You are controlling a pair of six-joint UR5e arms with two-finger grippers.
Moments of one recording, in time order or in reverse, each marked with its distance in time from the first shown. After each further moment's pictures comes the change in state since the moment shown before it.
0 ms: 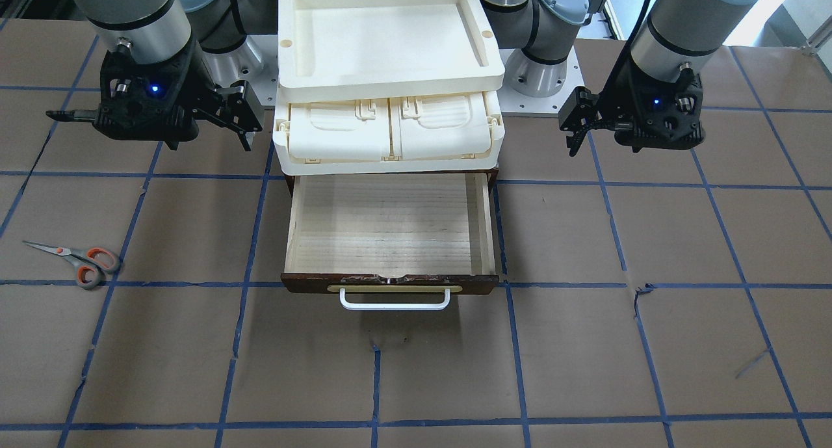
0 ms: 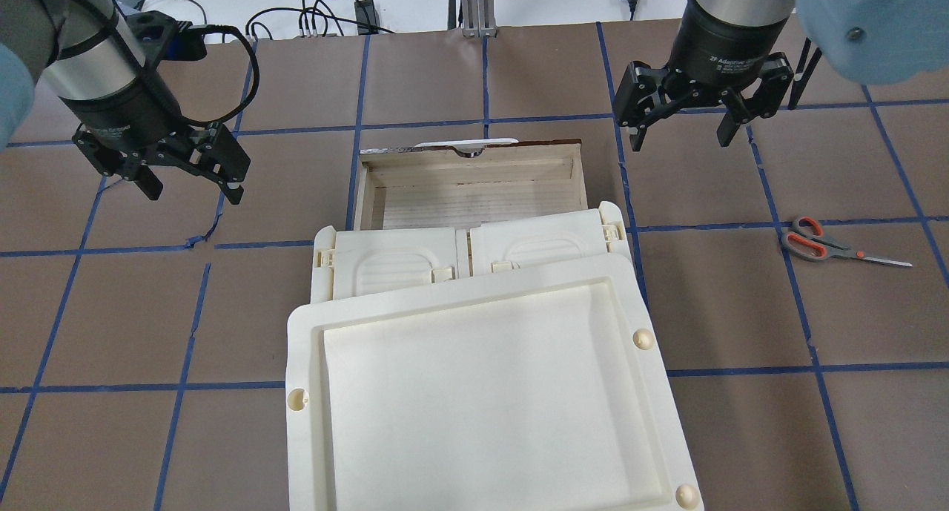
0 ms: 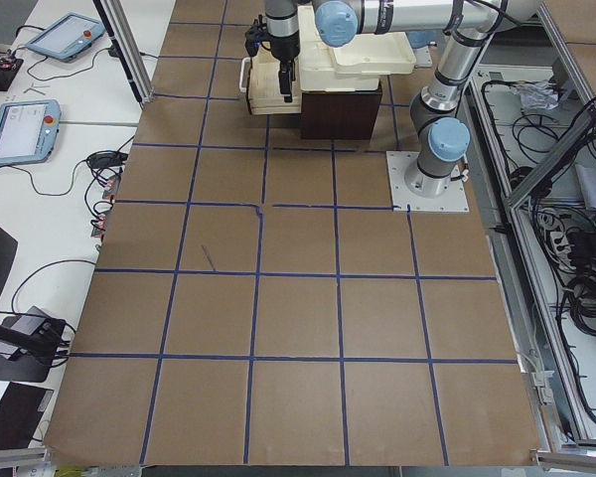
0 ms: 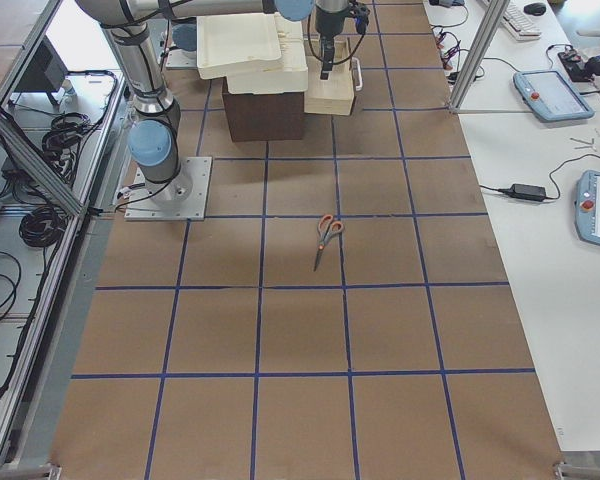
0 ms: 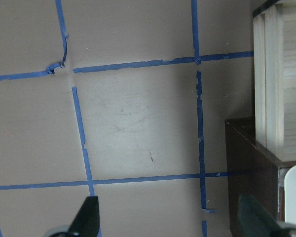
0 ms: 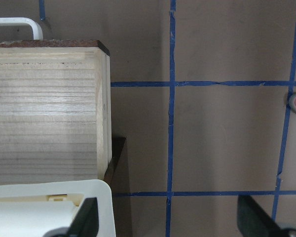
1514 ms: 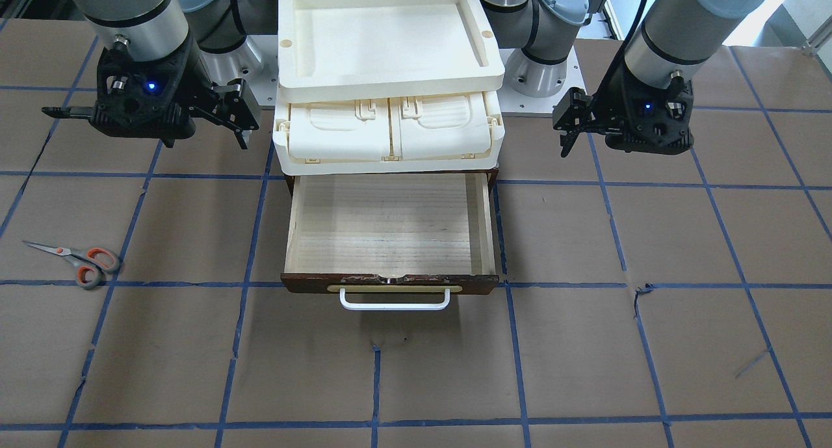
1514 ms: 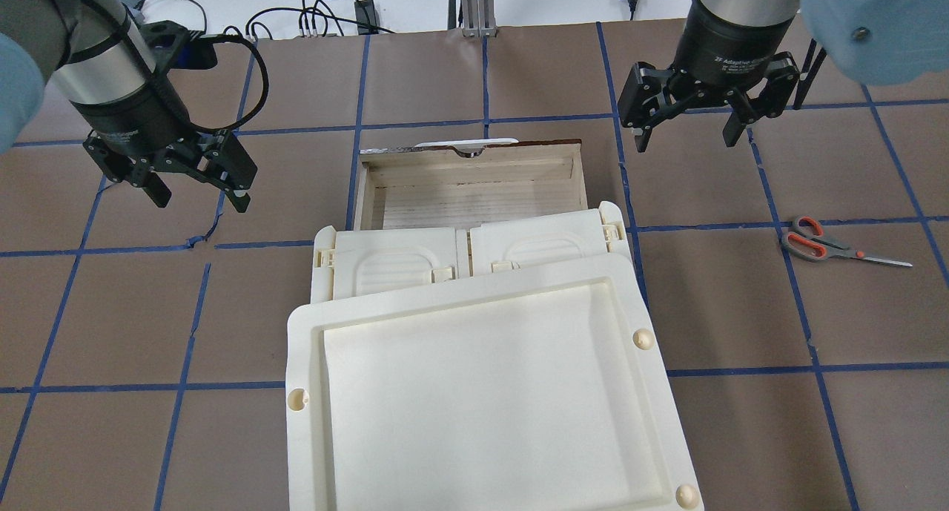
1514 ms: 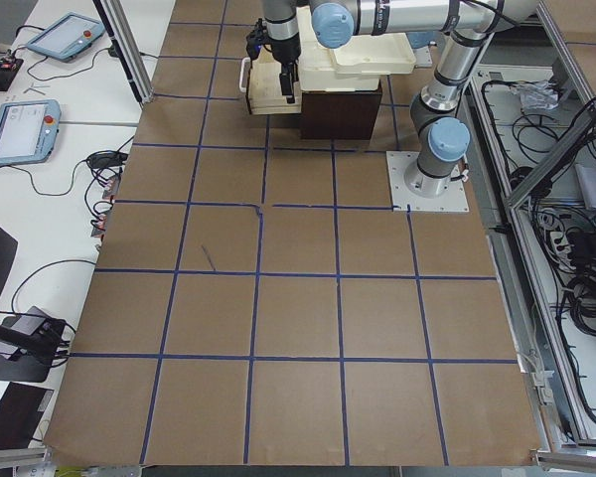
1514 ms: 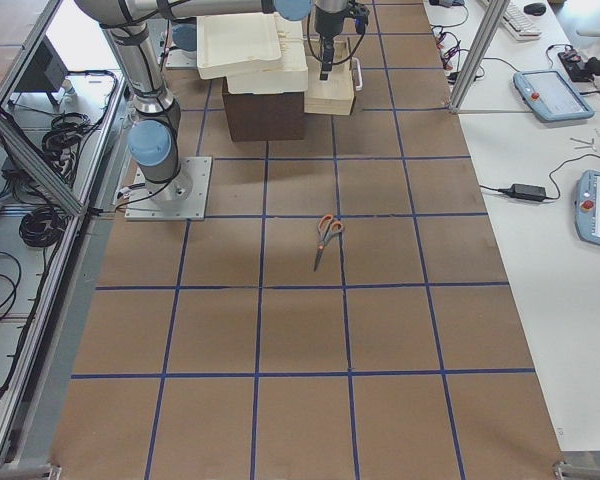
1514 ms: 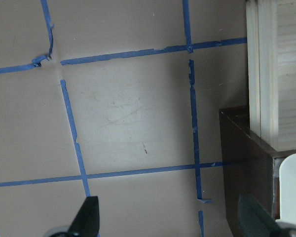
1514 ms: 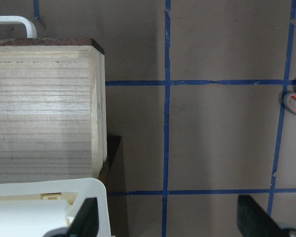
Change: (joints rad) left arm -0.008 -0.011 0.004 -0.032 -0.006 0.012; right arm -0.001 -0.005 0.001 0.009 -0.012 -0.001
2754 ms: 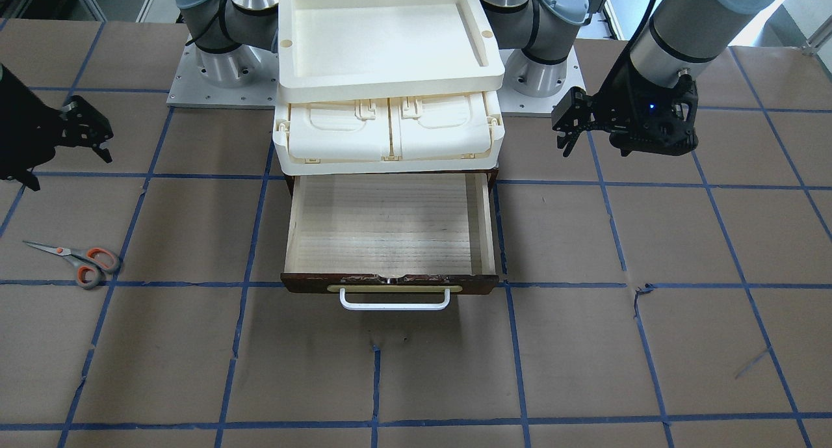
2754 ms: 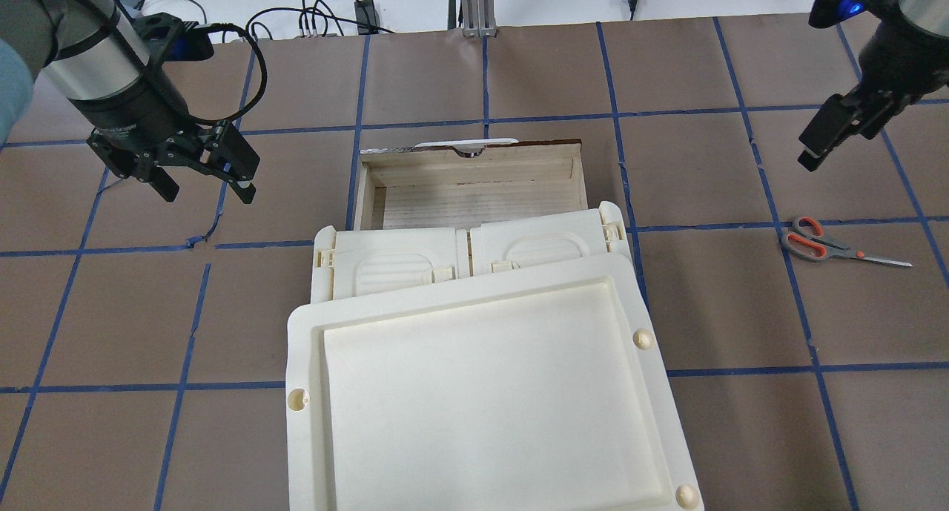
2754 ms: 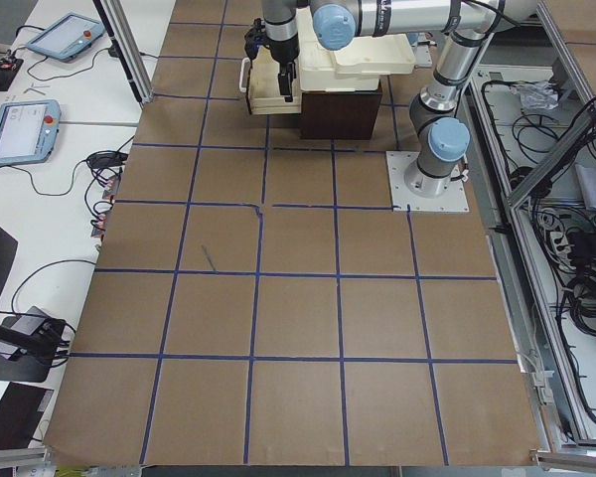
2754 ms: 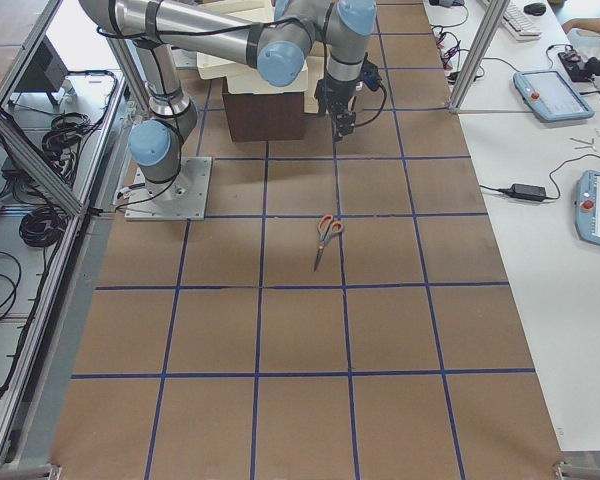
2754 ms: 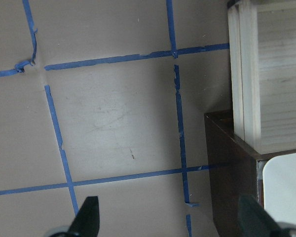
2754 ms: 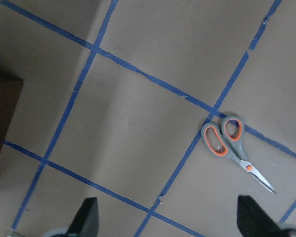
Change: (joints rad) left arm 0.014 0.002 0.000 0.034 -0.058 -0.001; right arm -0.402 0.008 0.140 -0.140 -0.016 -0.954
